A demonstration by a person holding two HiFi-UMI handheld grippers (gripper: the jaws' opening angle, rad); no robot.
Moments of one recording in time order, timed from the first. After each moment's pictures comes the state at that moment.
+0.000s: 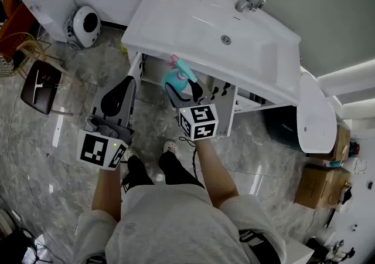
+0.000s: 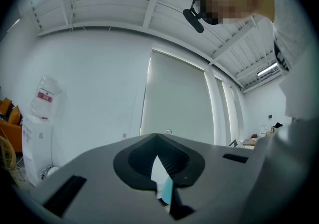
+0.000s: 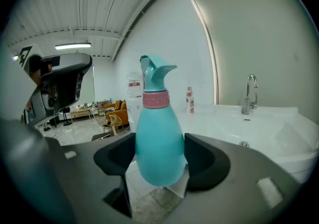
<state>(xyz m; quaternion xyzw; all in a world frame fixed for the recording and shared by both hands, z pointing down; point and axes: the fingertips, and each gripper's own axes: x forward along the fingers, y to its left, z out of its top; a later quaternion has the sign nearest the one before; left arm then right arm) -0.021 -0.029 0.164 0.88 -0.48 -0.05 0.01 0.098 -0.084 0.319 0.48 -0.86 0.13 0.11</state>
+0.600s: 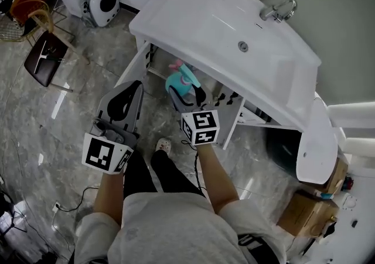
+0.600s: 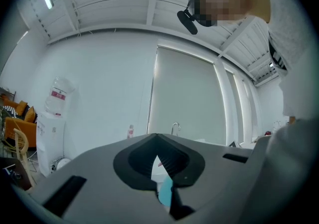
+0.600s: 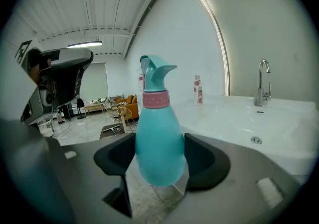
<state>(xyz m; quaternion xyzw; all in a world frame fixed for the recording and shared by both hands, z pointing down) 0.014 -0.026 0.220 0.84 -0.54 -0.04 0.02 0.114 -0.093 0.381 0.41 -0.90 0.13 0.13</state>
